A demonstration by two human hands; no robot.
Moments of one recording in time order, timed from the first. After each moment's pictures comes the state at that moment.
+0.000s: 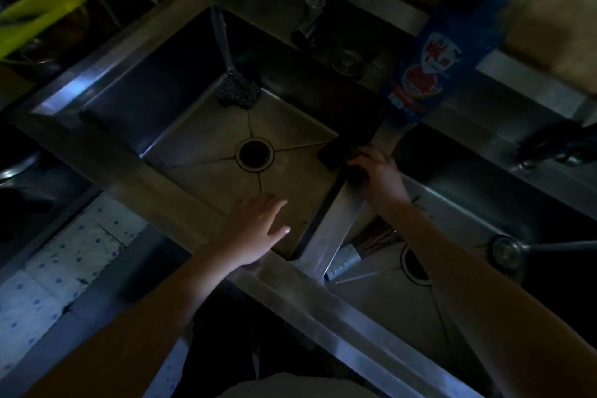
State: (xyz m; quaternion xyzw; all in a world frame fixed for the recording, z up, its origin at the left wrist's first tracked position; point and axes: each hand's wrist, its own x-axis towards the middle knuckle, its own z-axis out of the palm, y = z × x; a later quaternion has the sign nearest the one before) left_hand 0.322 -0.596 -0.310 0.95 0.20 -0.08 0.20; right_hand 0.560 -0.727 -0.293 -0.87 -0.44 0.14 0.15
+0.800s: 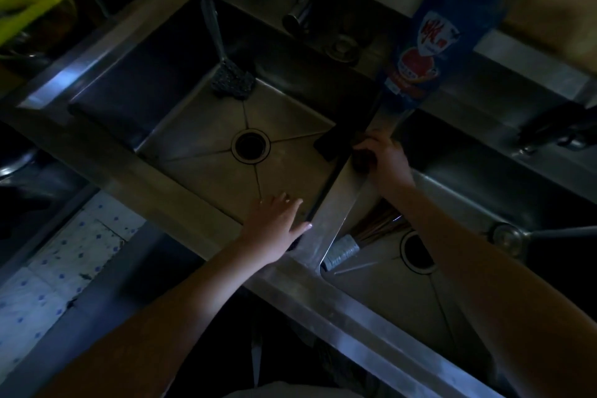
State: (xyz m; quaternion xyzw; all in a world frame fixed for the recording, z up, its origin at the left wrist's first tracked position) left_hand 0.347 -0.635 -0.320 0.96 0.21 -0.09 0.18; right_hand 0.580 -0.736 -0.299 -0.88 -0.41 0.15 0.17
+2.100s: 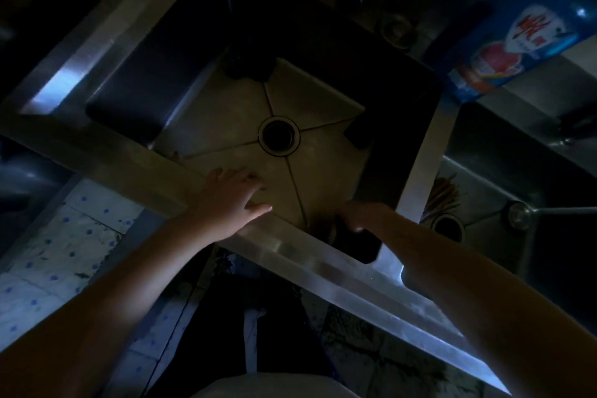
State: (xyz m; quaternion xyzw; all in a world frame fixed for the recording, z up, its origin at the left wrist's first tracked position) left_hand 0.261 -0.438 -0.320 0.94 0.15 -0.15 0.25; right_hand 0.448 -0.631 -0.355 -0.71 -0.40 0.50 -0.28
